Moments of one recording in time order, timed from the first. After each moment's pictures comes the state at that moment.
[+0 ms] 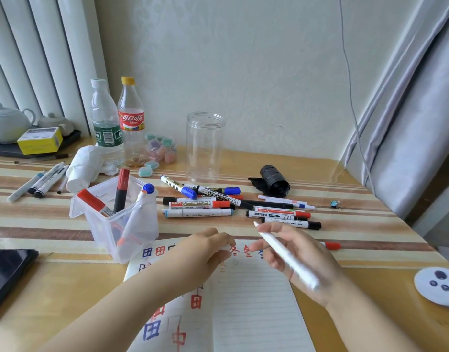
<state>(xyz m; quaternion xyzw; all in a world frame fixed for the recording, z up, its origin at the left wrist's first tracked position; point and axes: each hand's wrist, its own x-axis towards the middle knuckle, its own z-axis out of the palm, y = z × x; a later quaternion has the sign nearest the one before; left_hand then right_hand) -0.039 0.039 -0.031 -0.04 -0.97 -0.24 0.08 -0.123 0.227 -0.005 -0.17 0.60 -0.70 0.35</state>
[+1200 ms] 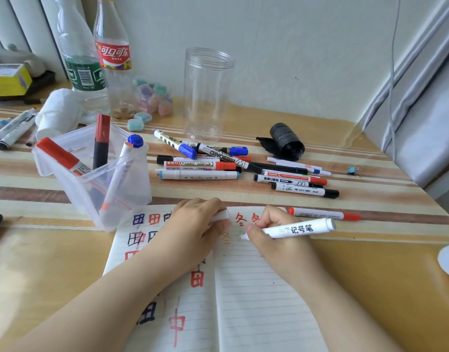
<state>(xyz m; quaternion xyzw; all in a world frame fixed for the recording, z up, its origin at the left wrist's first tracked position) -0.045 0.033 -0.071 0.01 -0.93 -0.29 0.22 -0.117 0.195 -0.070 -0.26 0.80 -0.53 0.09</state>
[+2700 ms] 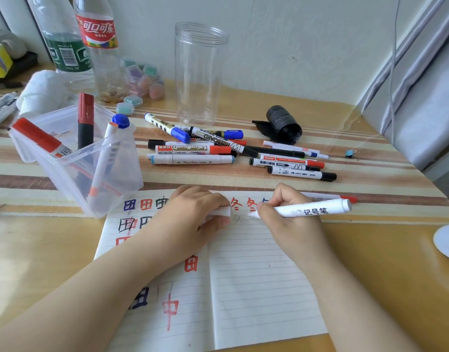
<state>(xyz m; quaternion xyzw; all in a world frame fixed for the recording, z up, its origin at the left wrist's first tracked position) -0.042 0.030 -0.074 -0.05 -0.96 -0.24 0.15 -0.123 0.203 -0.063 -0.24 0.80 -0.55 0.05</state>
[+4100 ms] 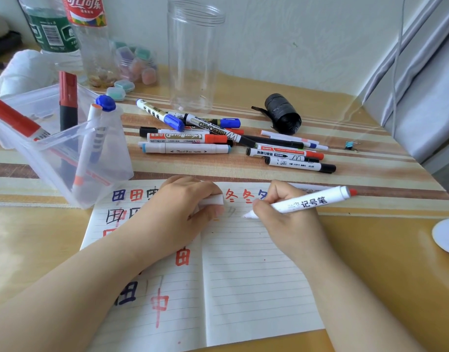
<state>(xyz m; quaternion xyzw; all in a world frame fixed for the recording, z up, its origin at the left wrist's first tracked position) -0.043 0.030 -0.073 -0.04 -0.95 -0.26 0.15 -0.121 0.206 -0.068 -0.24 0.81 -0.53 0.05</state>
